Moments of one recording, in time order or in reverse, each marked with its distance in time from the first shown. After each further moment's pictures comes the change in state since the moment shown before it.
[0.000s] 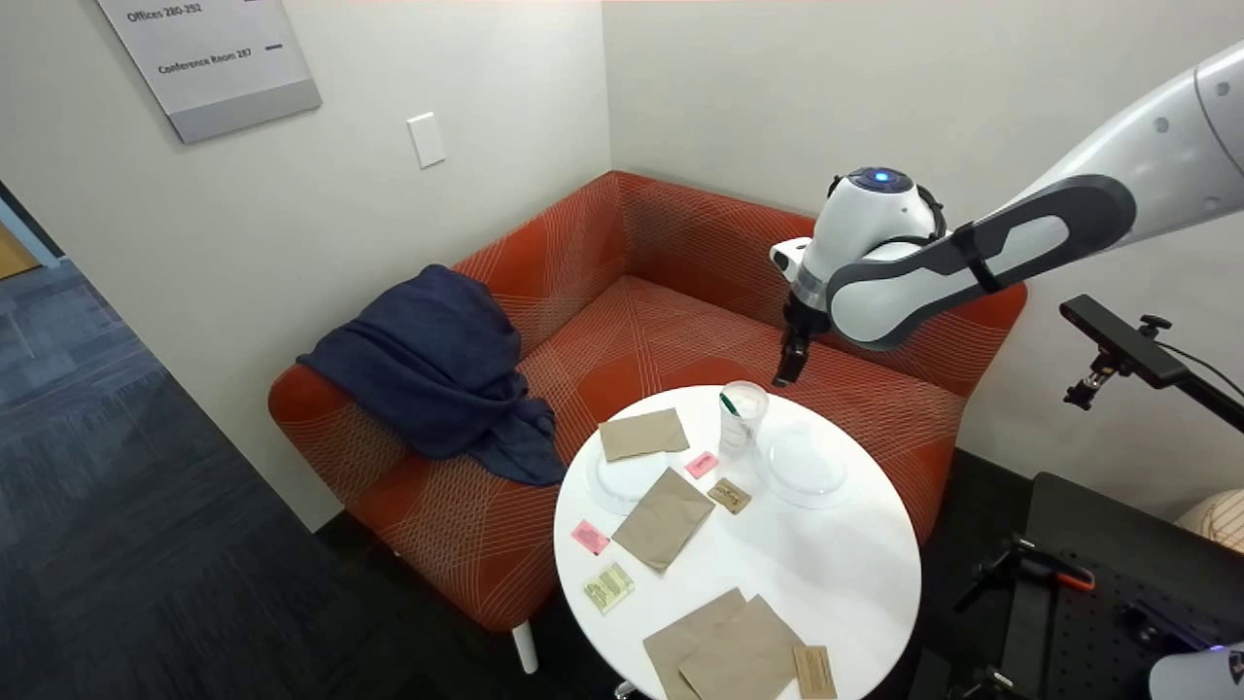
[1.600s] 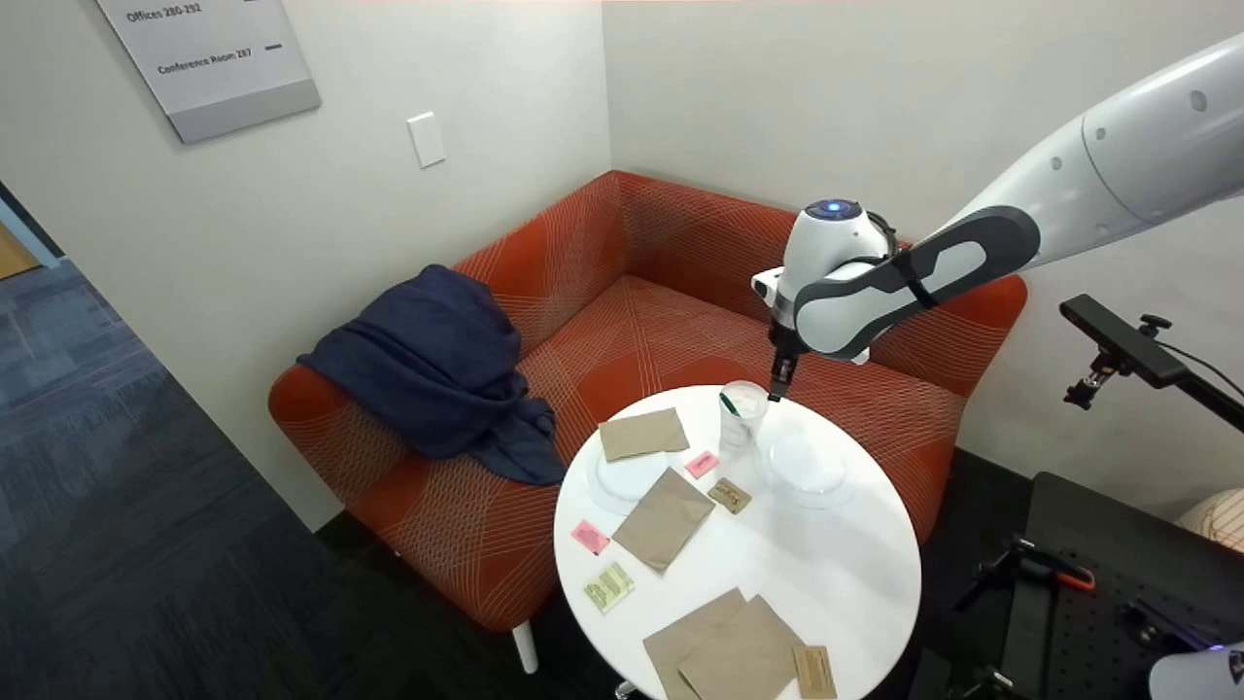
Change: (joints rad) arm -0.045 0.176 0.029 0.138 -0.008 -0.091 0.004
